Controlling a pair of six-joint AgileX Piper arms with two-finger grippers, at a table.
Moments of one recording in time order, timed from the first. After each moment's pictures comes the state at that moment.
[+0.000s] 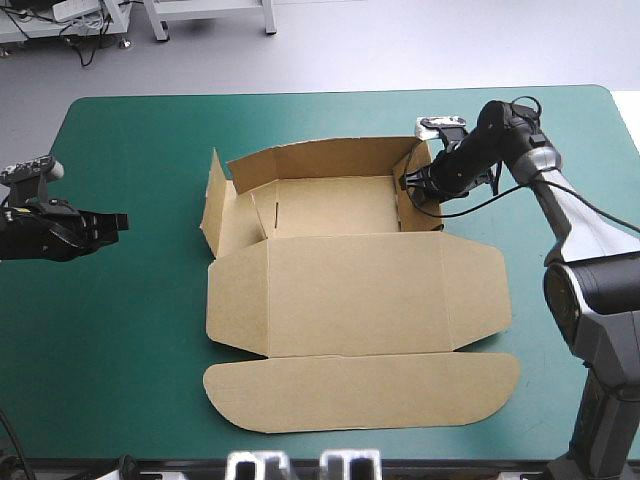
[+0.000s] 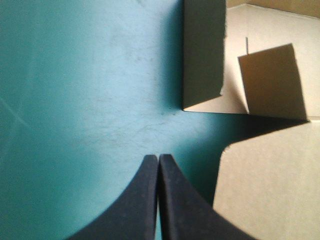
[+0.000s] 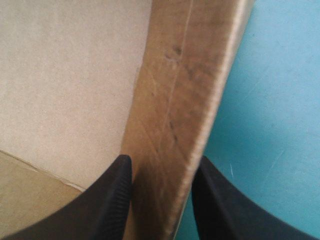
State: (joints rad) left arm 0.38 1.23 -1.20 -0.51 1.19 0.38; right arm 0.18 2.00 -1.76 0.35 1.14 -0.22
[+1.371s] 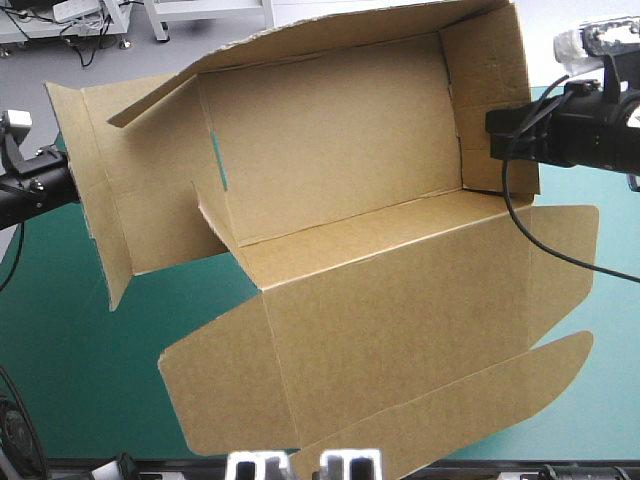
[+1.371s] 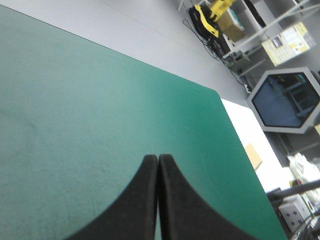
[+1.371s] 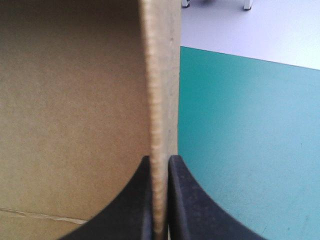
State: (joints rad) left arm 0.51 1.37 -1.20 -1.30 1.21 0.77; right arm -0.01 1.25 -1.80 0.60 1.25 -0.26
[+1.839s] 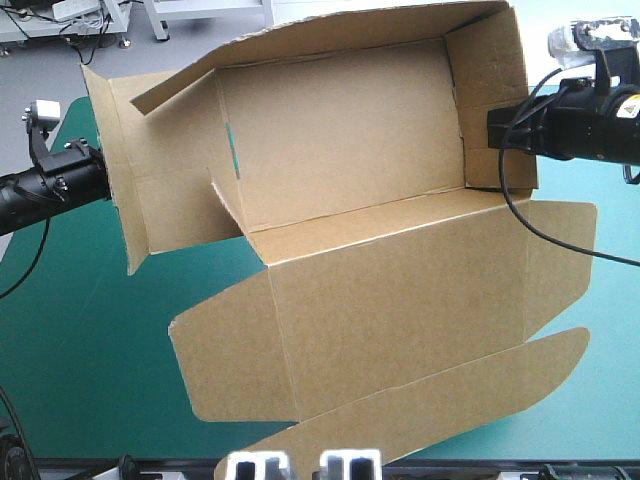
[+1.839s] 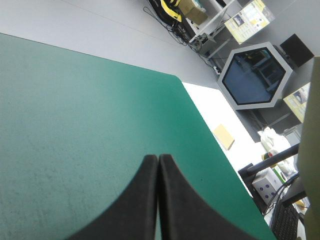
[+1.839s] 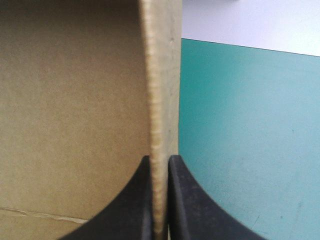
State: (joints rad) left arm 0.38 1.29 -1.20 -1.35 1.22 0.78; right arm -0.01 1.30 -1.80 0.56 1.25 -0.24
